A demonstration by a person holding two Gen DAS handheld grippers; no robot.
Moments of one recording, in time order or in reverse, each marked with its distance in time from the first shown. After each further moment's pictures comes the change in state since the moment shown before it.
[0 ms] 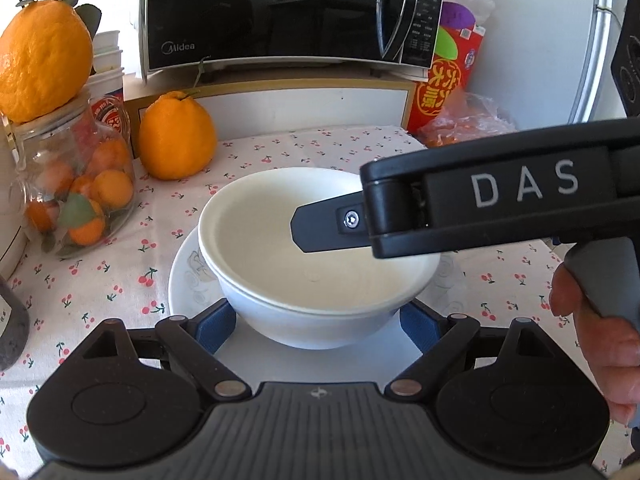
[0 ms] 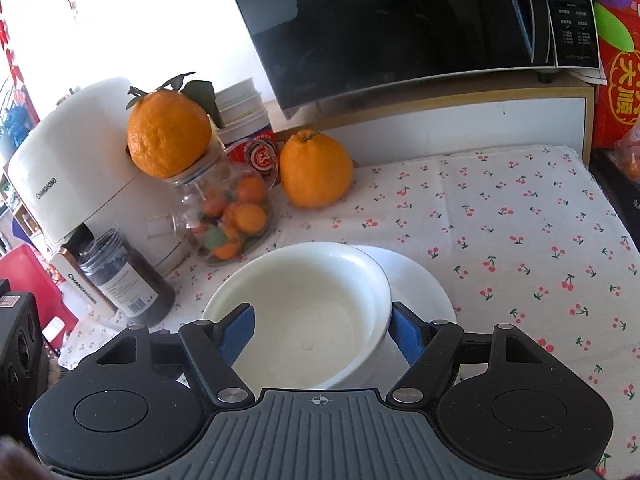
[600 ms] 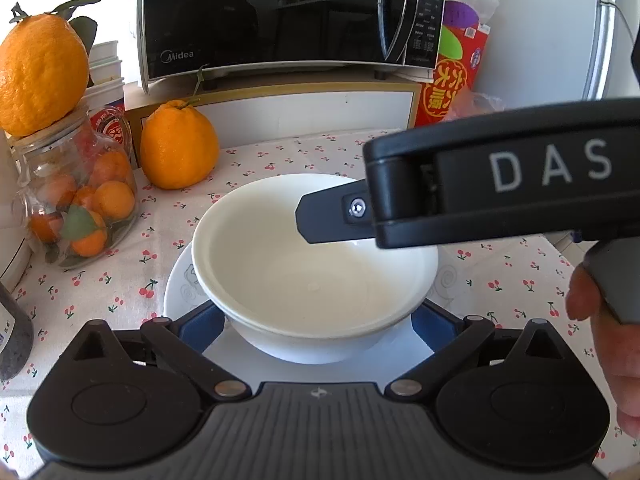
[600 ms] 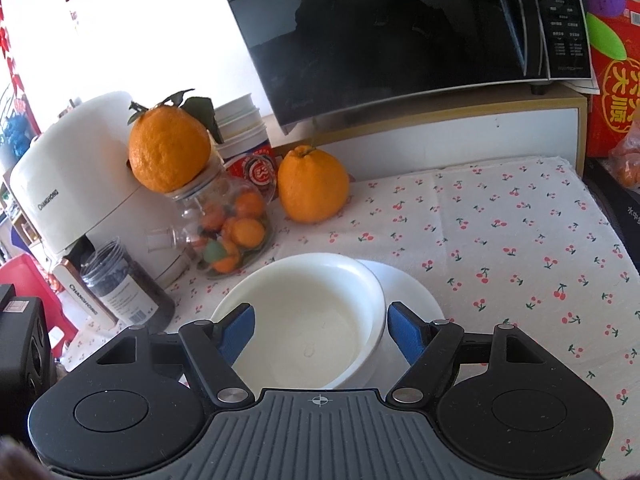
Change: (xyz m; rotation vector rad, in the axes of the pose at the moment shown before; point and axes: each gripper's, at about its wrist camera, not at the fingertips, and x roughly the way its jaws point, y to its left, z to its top) left arm 0.006 -0.004 0.005 0.014 -0.007 0.042; right arm -0.009 -0.004 0.003 0.005 -0.045 -0.012
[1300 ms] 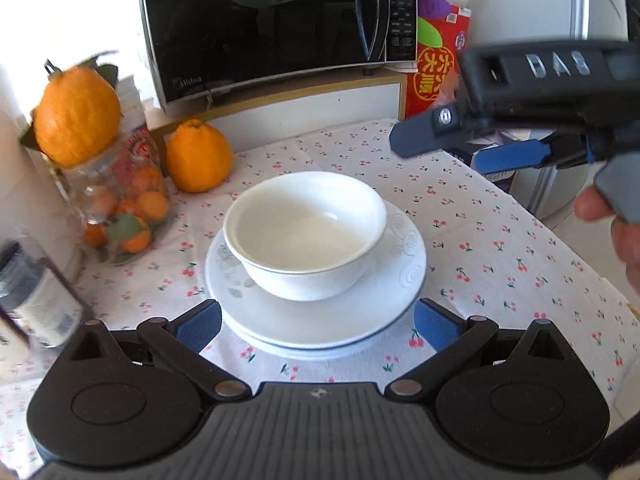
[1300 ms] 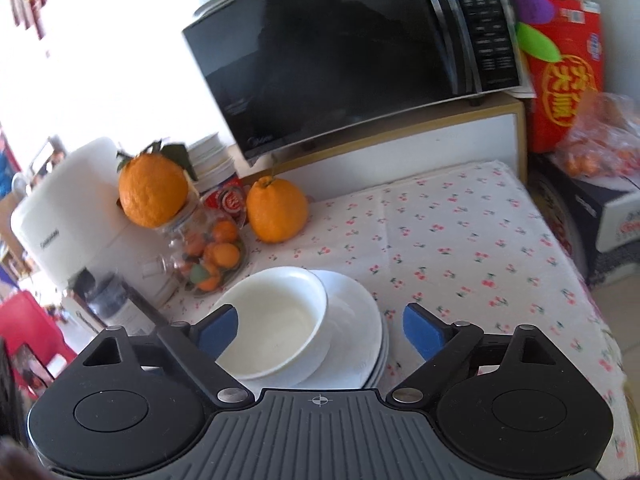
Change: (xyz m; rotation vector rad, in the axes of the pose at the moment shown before) left arm -0.070 -0.025 -0.006 0.097 0.046 0.083; right arm -0.074 -0.019 0.006 0.133 -0.037 -0.075
